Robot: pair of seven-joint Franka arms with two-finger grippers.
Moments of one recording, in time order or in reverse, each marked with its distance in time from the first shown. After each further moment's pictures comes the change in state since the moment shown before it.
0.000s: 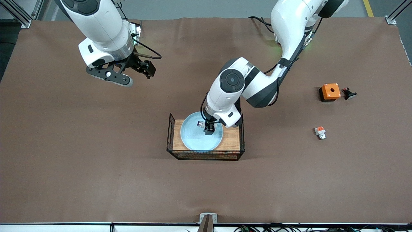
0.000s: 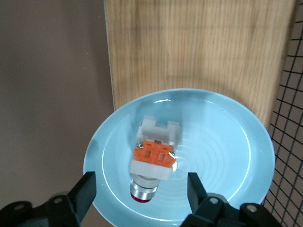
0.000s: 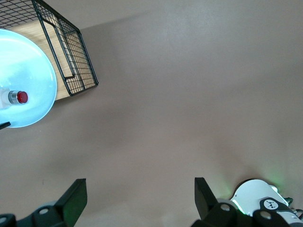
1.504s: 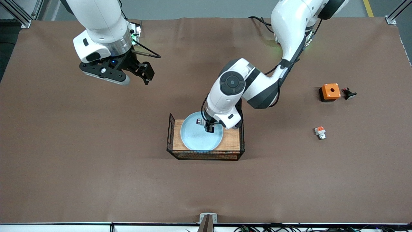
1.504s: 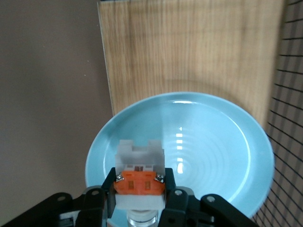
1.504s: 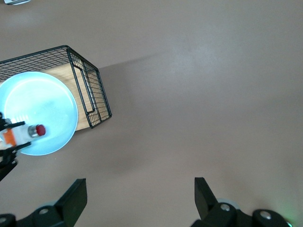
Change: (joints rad) left arm 0.004 -0.013 0.000 0.046 0.000 -0.086 0.068; right arm 0.026 0.000 -0.010 0.036 -0.091 0.092 -0.001
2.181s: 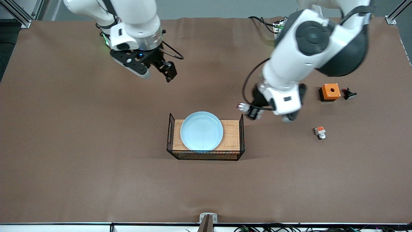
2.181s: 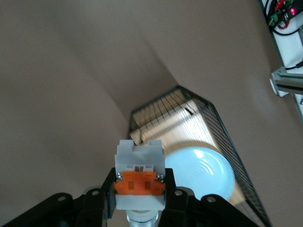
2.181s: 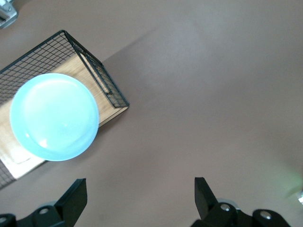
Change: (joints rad) left arm 0.224 -0.288 0.014 -0.007 0.000 -0.355 0.651; right arm 0.144 0.008 0.008 -0.091 0.010 0.129 0.547
